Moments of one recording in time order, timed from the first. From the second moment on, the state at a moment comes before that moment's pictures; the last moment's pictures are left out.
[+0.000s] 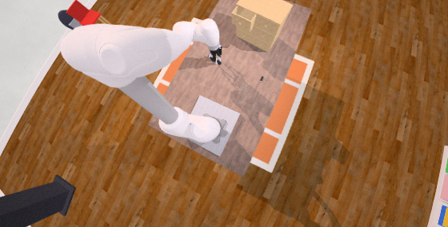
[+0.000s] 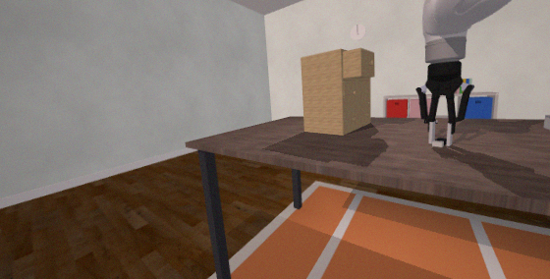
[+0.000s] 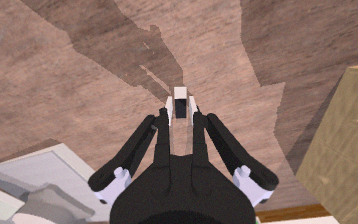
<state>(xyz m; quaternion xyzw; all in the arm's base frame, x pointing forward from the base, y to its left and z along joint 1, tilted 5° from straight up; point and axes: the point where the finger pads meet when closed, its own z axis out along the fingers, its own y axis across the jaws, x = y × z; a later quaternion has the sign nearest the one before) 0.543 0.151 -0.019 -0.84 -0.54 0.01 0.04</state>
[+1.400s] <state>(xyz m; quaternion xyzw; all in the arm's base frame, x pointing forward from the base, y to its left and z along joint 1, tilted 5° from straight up) 0.548 0.147 0.051 -0.84 -0.54 0.01 0.04</state>
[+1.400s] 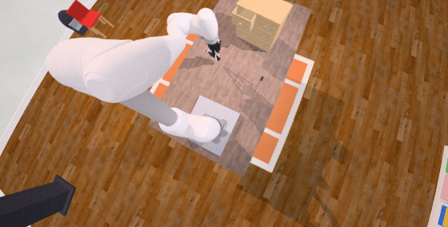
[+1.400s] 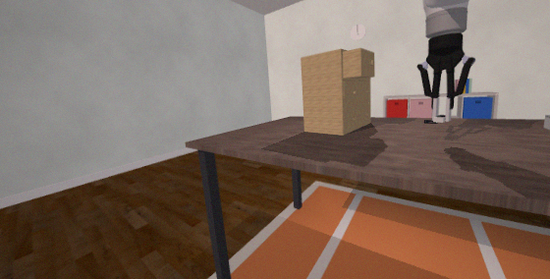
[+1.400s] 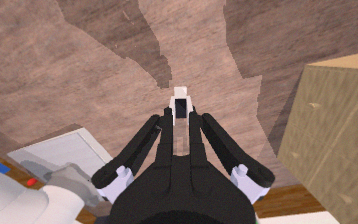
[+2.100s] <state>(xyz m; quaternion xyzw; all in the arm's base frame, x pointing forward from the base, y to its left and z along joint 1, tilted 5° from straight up) 0.570 0.112 0.078 -0.92 -0.38 0.01 0.04</state>
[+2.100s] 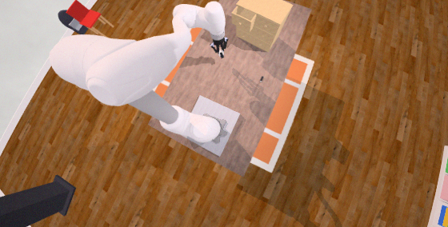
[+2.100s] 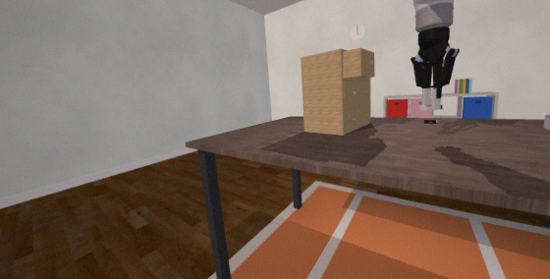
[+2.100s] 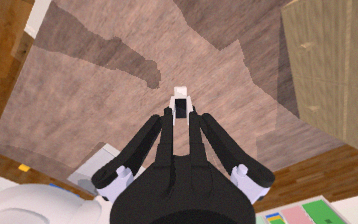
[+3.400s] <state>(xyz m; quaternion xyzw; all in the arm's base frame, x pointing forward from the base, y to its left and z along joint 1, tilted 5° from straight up) 0.615 0.015 0.080 -0.99 0.12 0.03 0.02</state>
